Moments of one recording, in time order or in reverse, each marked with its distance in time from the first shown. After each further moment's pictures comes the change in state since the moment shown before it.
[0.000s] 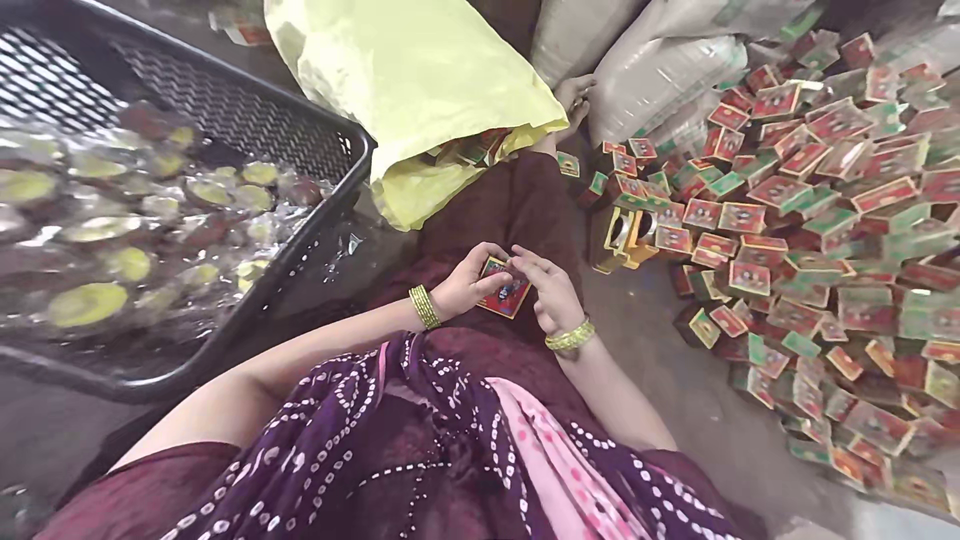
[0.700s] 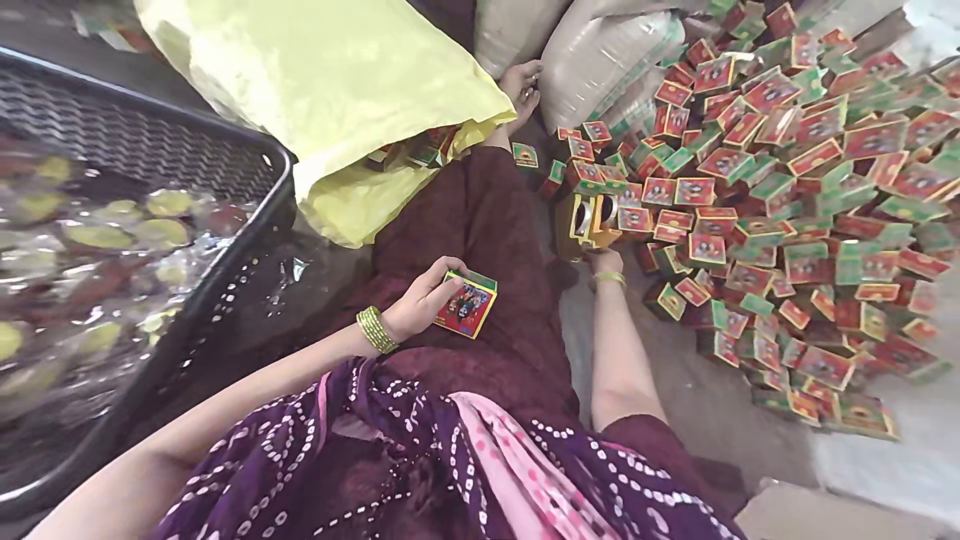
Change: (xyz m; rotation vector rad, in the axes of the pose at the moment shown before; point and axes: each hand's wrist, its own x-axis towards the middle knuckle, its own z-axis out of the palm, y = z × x) left_hand 0.003 0.002 -0.003 0.021 -0.097 -0.018; right_hand 0.110 0.031 -0.231 -0.907 0.628 0.342
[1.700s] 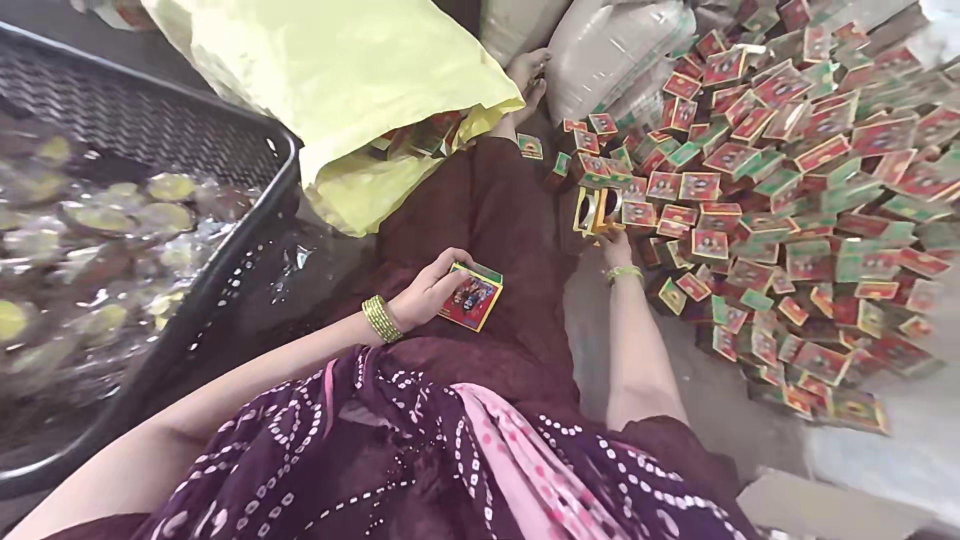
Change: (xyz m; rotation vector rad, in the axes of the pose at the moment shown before) left_hand -0.004 -0.001 0.001 -0.015 -0.010 -0.037; right_hand 0.025 0.019 -0.006 0.299 -0.010 -0.177
